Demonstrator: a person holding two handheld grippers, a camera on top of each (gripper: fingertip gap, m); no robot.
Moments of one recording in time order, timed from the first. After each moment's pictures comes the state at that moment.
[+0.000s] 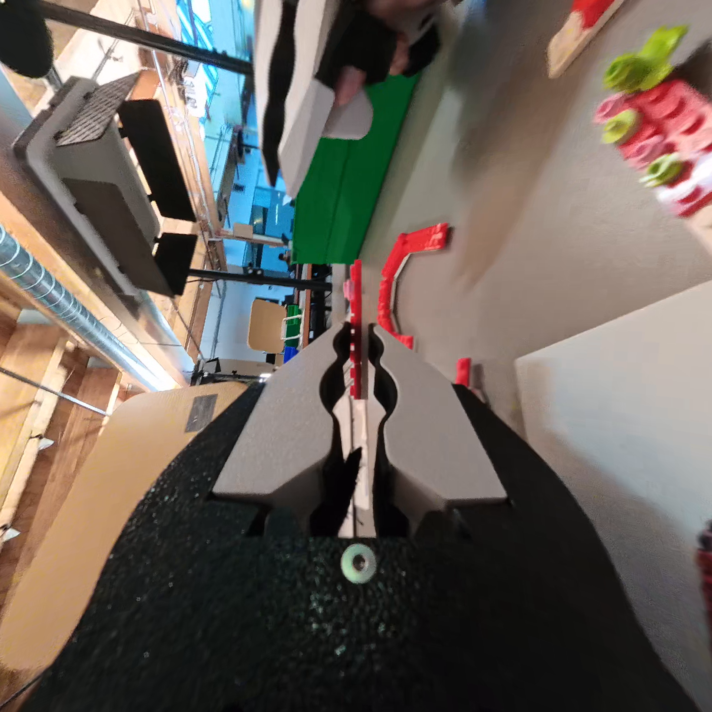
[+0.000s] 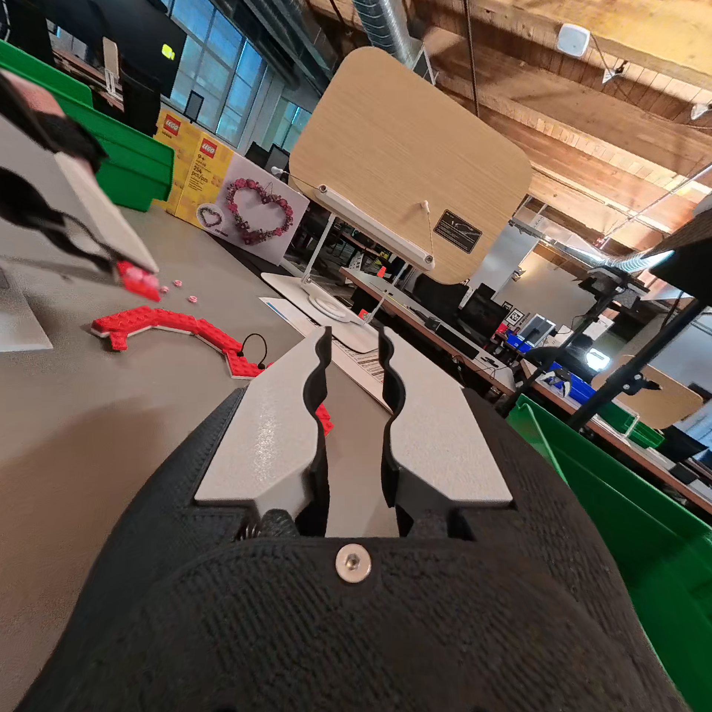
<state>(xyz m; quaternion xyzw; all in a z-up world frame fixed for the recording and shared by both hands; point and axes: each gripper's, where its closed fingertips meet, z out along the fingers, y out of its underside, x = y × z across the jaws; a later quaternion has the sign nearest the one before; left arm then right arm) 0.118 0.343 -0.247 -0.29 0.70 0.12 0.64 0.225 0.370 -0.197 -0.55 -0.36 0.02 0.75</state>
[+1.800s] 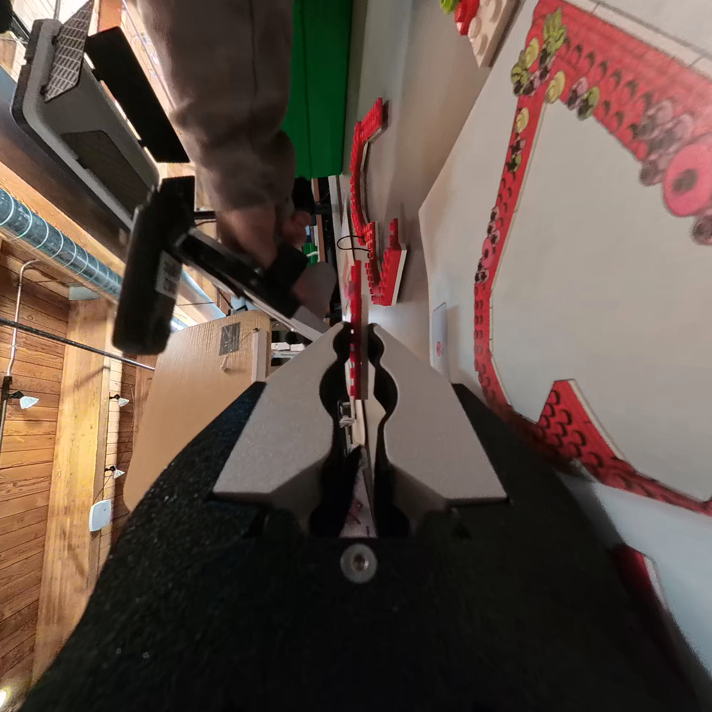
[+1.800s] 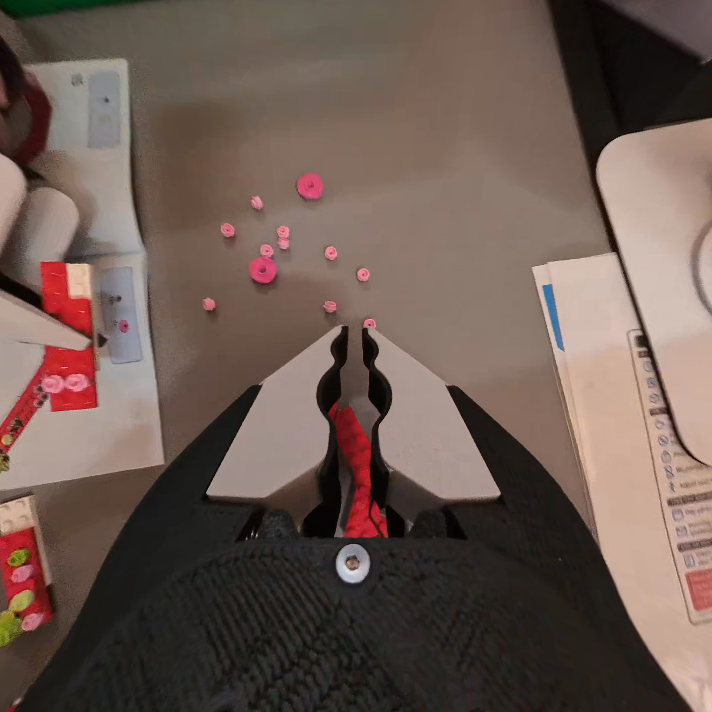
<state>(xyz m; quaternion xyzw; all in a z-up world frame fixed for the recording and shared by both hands) 0.031 0.319 -0.272 -0.29 0.70 0.25 0.60 0.030 0.432 -0.285 -0.72 -0.61 0.18 0.27</state>
